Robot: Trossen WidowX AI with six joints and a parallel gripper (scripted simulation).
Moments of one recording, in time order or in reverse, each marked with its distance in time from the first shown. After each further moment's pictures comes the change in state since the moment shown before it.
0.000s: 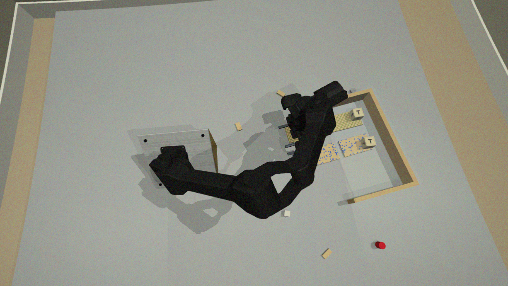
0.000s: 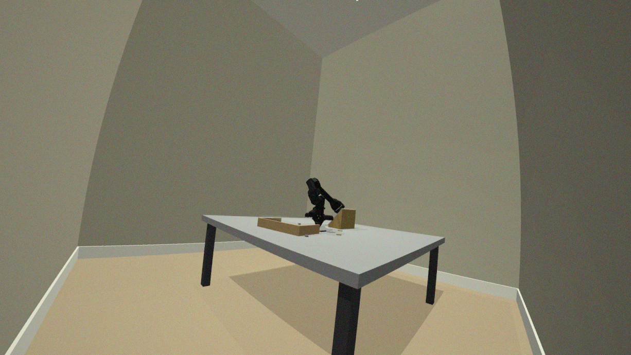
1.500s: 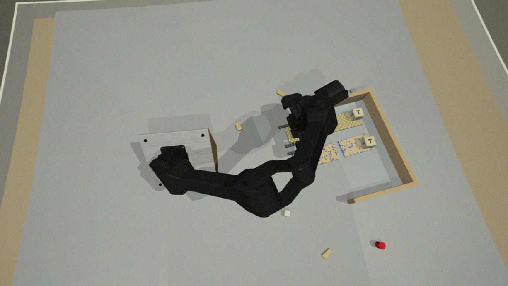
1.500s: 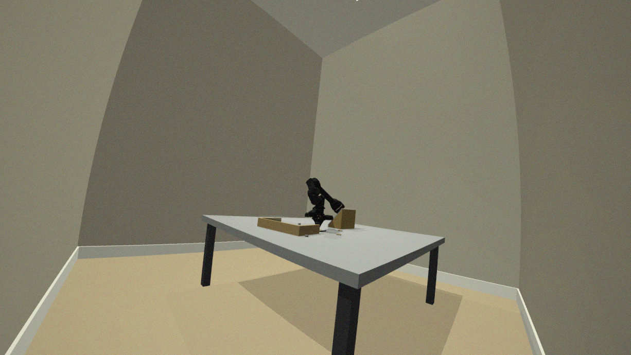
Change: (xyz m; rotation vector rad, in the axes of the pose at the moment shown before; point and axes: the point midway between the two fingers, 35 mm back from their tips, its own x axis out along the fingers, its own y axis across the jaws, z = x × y) arm -0.001 0.000 0.002 -0.003 0.009 -0.001
